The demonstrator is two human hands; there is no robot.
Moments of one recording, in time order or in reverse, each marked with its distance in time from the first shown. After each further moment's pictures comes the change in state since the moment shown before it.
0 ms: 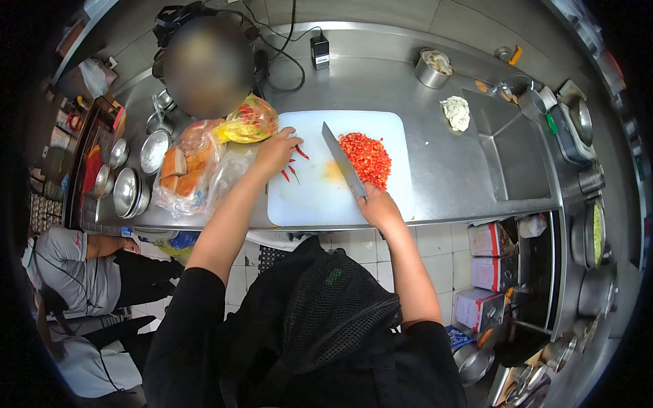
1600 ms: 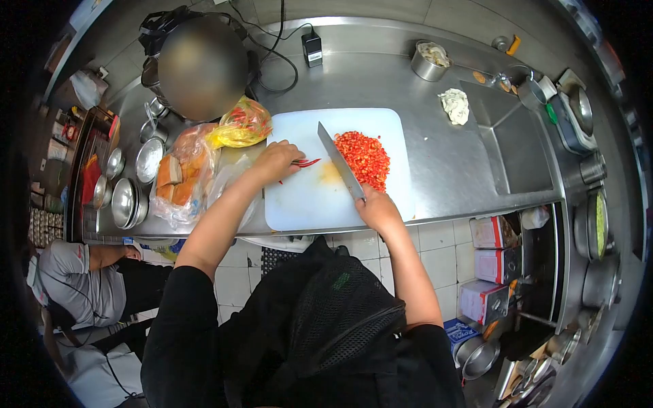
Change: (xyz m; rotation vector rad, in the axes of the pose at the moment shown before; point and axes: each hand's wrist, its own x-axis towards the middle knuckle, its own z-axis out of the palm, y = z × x) left_hand 0.008 0.010 -0.011 0.115 -0.414 0.194; right_hand -0.002 -0.005 -0.003 -0.018 0.023 -0.020
